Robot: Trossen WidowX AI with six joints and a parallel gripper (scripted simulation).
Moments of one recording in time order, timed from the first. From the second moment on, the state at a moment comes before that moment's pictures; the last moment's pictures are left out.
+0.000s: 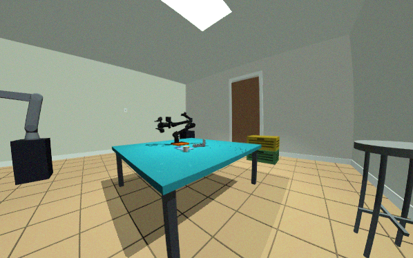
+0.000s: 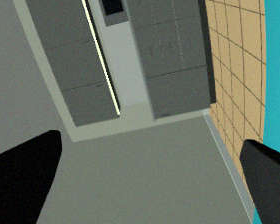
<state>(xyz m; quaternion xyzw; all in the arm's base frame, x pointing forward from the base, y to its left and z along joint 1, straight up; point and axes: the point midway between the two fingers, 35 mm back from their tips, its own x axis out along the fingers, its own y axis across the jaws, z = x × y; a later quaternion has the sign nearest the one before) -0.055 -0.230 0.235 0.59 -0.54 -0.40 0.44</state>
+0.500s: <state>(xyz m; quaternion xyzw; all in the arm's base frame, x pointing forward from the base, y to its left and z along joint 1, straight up) -0.022 -0.256 0.227 0.62 -0.43 -0.44 0.48</state>
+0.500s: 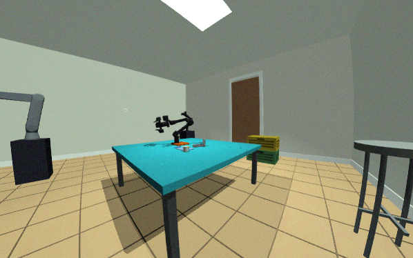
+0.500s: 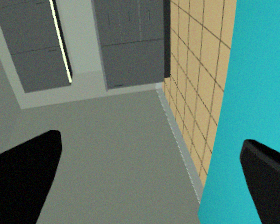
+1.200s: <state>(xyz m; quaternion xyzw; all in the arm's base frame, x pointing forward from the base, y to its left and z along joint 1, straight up) 0.040 -0.279 0.206 0.64 -0.24 -0.48 0.55</state>
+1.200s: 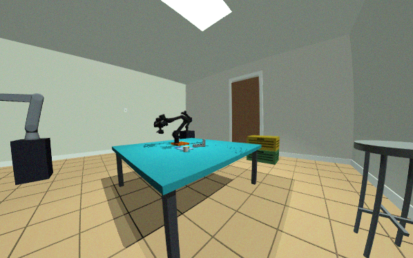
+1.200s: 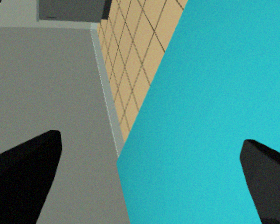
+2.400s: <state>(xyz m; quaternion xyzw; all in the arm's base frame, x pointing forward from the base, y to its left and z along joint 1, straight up) 0.166 -0.260 0.158 0.54 0.17 -0.44 0.70</state>
